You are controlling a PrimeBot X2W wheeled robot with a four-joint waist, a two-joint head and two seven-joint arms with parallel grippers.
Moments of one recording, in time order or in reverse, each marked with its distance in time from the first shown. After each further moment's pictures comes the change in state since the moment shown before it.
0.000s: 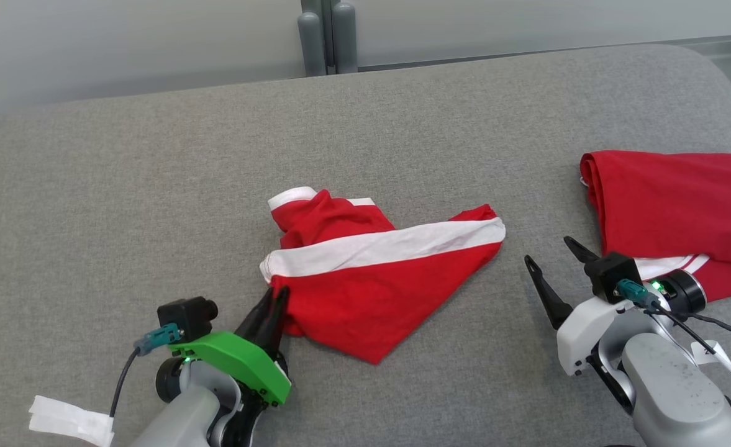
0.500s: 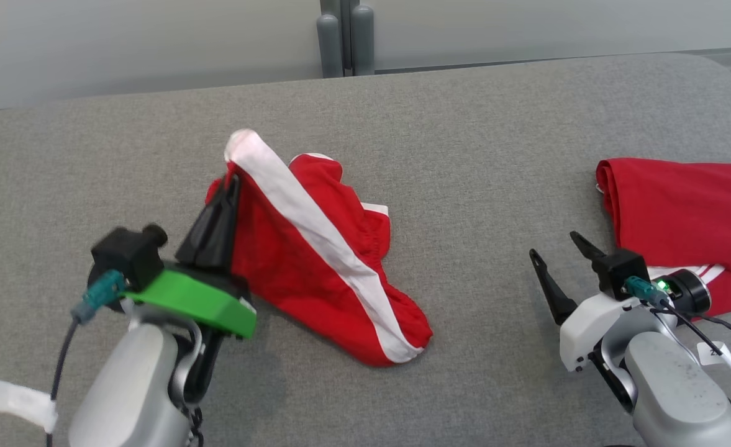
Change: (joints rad) left arm -0.043 0.051 0.295 -0.336 0.417 0.000 -0.006; right arm 0.006 0.002 -0.044 -0.020 0.006 0.000 0.000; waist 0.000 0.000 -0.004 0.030
